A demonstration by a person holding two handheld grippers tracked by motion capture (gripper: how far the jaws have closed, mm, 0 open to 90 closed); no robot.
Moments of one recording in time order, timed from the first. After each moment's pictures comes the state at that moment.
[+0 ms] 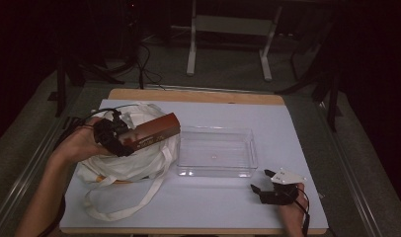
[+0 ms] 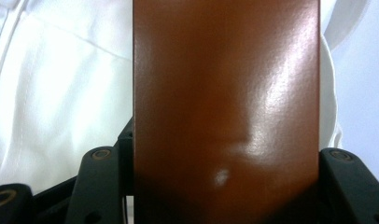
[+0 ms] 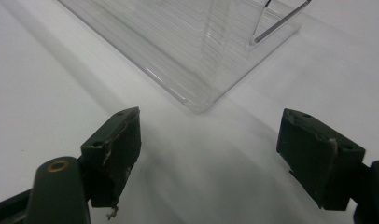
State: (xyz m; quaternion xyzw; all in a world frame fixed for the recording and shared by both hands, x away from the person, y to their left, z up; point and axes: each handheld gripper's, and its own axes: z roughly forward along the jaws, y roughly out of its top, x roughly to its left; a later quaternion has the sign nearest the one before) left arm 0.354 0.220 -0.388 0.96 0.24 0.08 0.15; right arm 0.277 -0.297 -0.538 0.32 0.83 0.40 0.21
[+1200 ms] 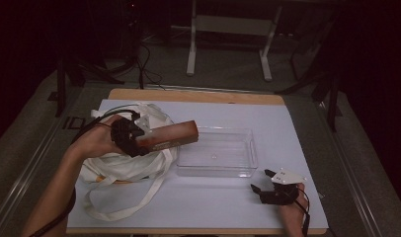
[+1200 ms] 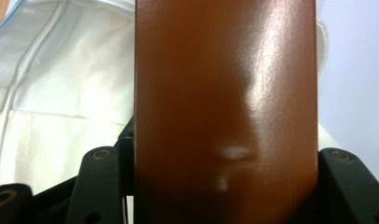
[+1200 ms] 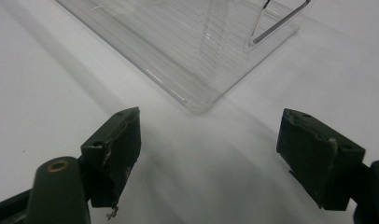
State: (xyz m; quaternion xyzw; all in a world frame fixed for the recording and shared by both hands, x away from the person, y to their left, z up) left arm 0.359 0.183 -0.391 0.97 0.14 0.09 0.17; right arm 0.277 -0.298 -0.538 0.32 0.83 0.40 0.21
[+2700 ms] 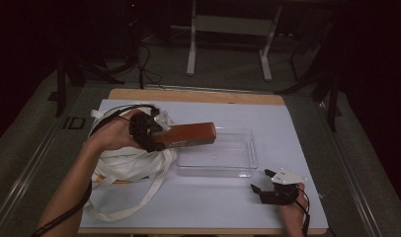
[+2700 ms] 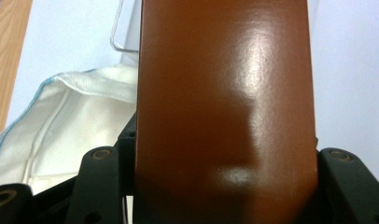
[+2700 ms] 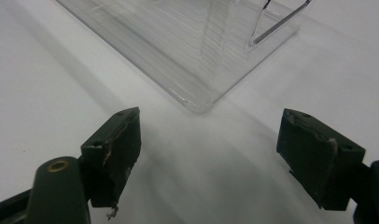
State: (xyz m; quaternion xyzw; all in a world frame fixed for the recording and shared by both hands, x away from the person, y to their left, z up) left arm 0.370 0.137 -0.377 0.97 0.09 0.11 0.17; right arm 0.277 -0.298 -0.538 0.32 0.83 0.40 0.21
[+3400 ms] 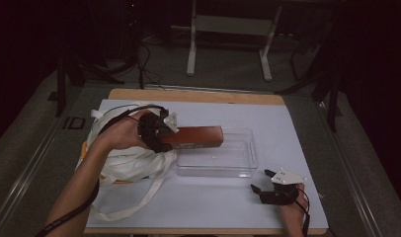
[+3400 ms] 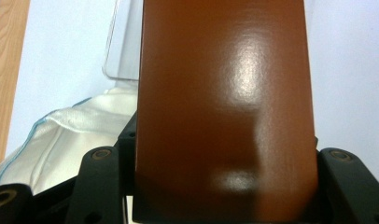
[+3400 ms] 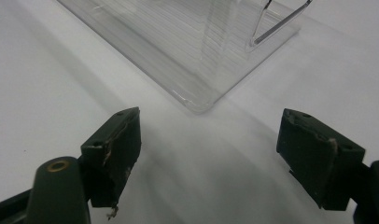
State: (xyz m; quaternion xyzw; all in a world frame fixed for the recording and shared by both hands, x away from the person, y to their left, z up) left arm 0.371 0.115 -0.377 0.98 0.07 0.11 0.17; right arm 0.277 -0.297 -0.538 0.32 0.83 0.40 0.21
